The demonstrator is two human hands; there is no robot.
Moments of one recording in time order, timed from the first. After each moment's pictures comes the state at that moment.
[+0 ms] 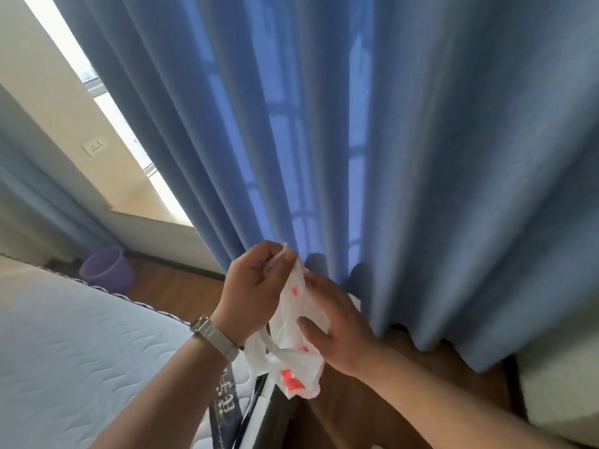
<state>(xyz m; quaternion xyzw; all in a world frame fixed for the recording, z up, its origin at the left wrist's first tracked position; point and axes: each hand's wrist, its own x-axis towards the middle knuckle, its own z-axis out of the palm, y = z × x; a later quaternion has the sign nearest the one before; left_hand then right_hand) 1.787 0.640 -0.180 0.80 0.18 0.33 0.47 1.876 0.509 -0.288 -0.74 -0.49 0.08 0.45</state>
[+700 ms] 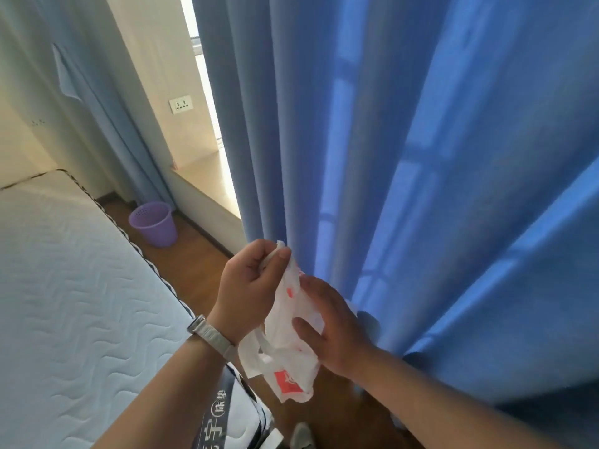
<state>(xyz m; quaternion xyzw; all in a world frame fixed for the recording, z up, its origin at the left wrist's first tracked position) 1.843 0.858 -0.208 0.71 0.30 0.48 0.42 1.973 0.760 -0.290 -0.67 -0.63 0.16 0.36</state>
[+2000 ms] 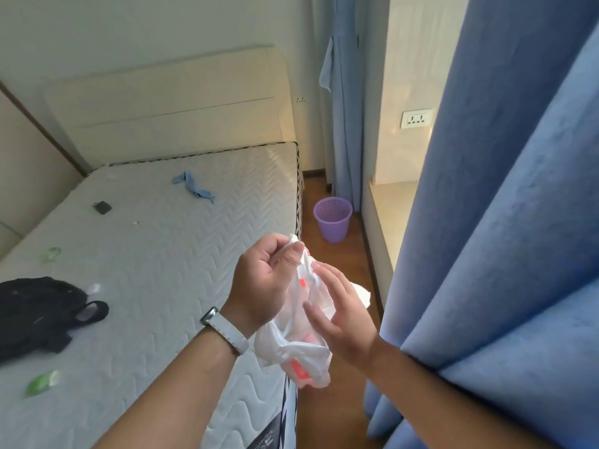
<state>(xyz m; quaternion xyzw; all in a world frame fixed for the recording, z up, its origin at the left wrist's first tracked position) 1.812 1.167 -0.173 0.56 0.60 0.54 0.17 1.953 1.203 -0.268 -0.31 -0.76 0.39 0.42</state>
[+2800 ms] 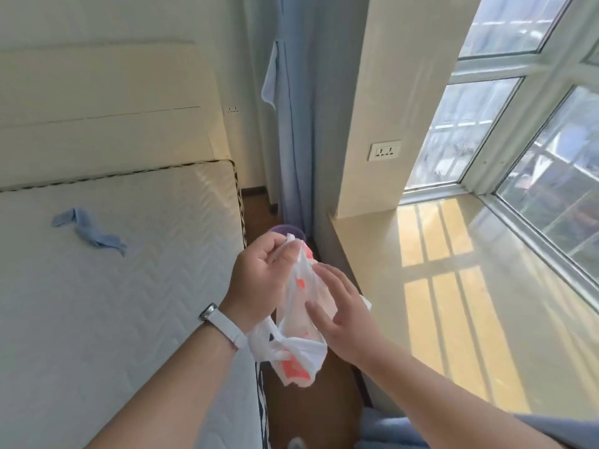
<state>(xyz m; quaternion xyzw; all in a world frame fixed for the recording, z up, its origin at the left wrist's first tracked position) 1.686 1.491 -0.214 0.61 0.54 0.53 0.23 1.855 1.484 -0.288 -0.46 -0.75 0.31 0.37</state>
